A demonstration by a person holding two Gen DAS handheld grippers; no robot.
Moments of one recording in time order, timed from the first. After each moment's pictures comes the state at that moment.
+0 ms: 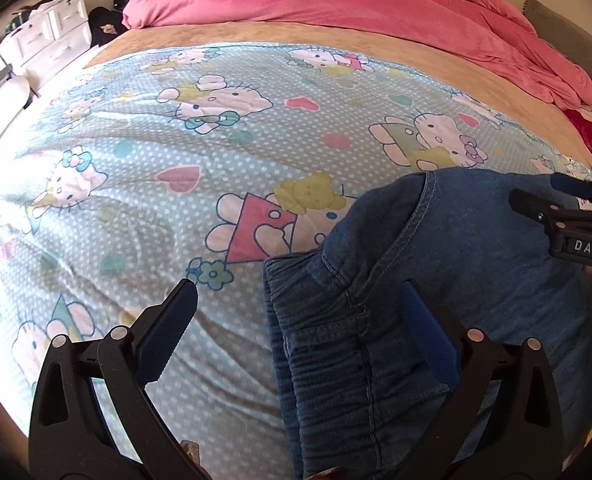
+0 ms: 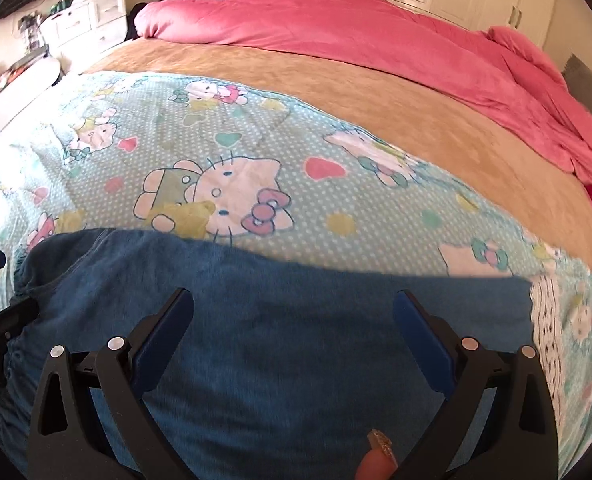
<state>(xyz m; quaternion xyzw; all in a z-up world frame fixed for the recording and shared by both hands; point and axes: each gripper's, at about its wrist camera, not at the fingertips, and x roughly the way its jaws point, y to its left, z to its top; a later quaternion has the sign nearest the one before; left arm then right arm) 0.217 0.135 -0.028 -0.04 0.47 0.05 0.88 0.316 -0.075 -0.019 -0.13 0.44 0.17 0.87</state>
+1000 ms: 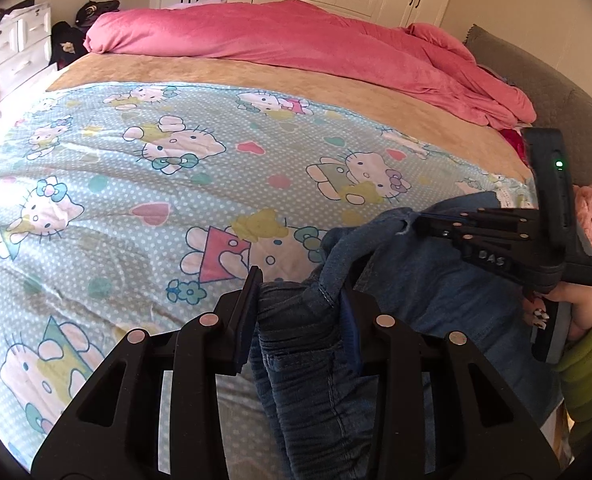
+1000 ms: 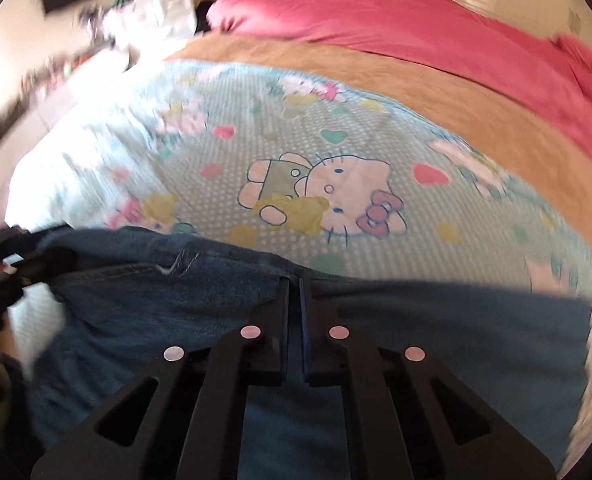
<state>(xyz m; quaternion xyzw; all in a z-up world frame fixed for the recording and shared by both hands) 0.189 0.144 0.005 -0.08 0.41 -0.07 0.91 0.291 -0.054 -0.013 -0.08 0.45 0.30 0.84</state>
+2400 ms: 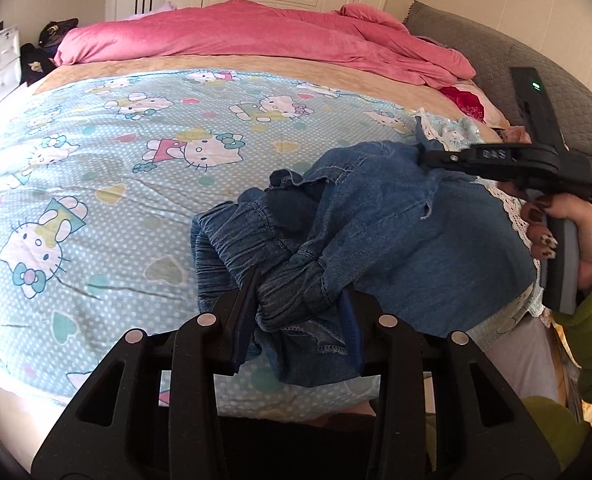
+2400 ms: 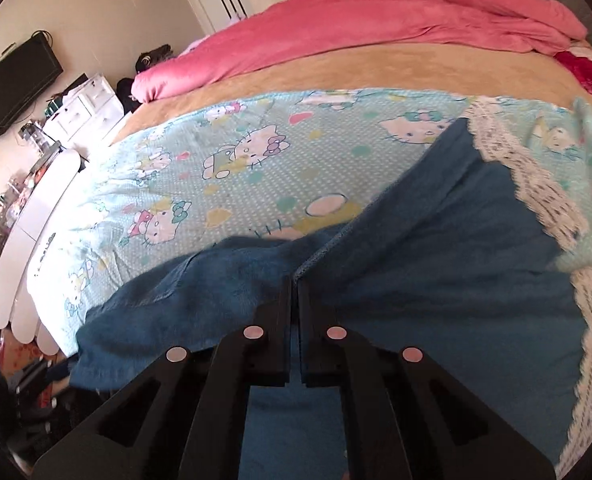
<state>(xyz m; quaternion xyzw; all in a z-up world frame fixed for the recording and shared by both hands) 0.039 0.093 0.001 -0.04 0.41 -0.14 0.90 0.155 -0.169 0.016 0.08 0.45 0.17 0.87</state>
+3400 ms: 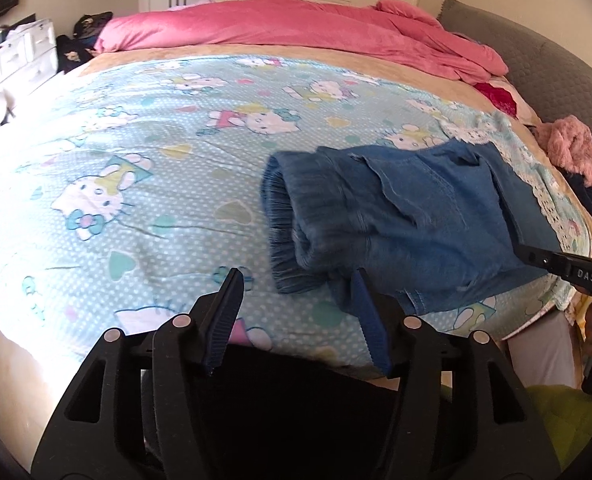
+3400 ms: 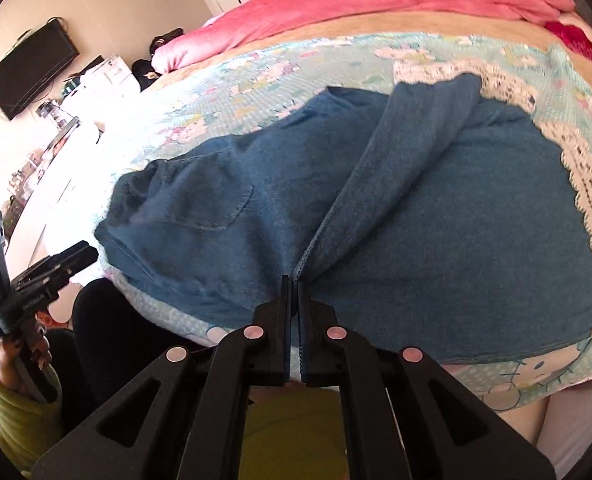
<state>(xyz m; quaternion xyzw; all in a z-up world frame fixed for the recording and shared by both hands) -0.001 0.124 -0.005 -0.04 0.42 -0.06 0.90 0.021 -0.187 -0.016 0.09 0.47 0.20 0.85</state>
